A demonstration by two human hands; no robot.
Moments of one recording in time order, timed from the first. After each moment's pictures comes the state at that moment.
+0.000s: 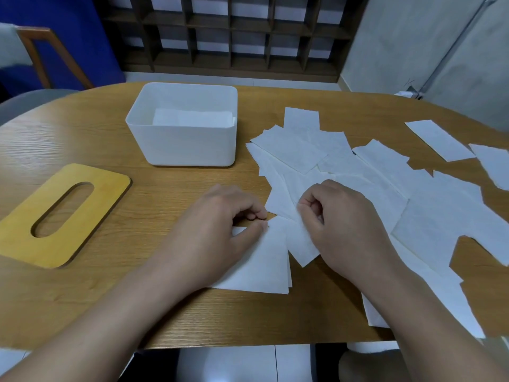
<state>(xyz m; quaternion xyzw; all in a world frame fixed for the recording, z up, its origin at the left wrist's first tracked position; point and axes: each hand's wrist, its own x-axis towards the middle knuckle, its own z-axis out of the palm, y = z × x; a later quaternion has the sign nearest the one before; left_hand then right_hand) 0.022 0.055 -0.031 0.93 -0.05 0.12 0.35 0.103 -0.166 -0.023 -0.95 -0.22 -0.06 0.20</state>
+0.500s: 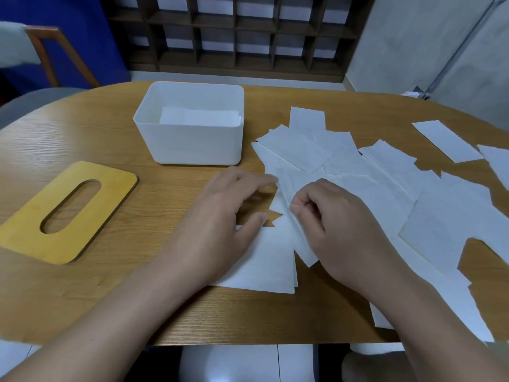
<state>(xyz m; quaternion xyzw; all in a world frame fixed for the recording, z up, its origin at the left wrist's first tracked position) 0.022 0.058 -0.030 0.93 -0.06 0.17 0.31 0.090 -0.159 -0.013 -0.92 -0.27 -0.01 0.26</state>
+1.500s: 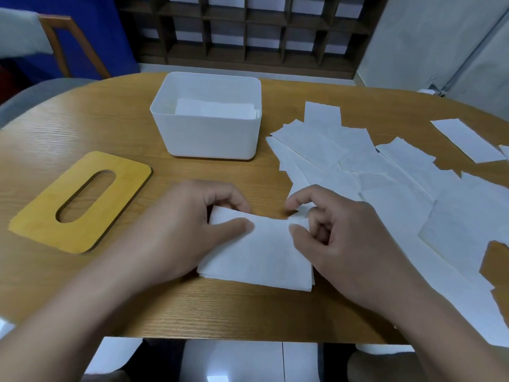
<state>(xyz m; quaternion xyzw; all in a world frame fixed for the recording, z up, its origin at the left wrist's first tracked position) -0.011 0.099 0.004 0.91 0.05 0.00 0.41 0.065 -0.152 -0.007 -0.89 -0.30 0.05 0.35</state>
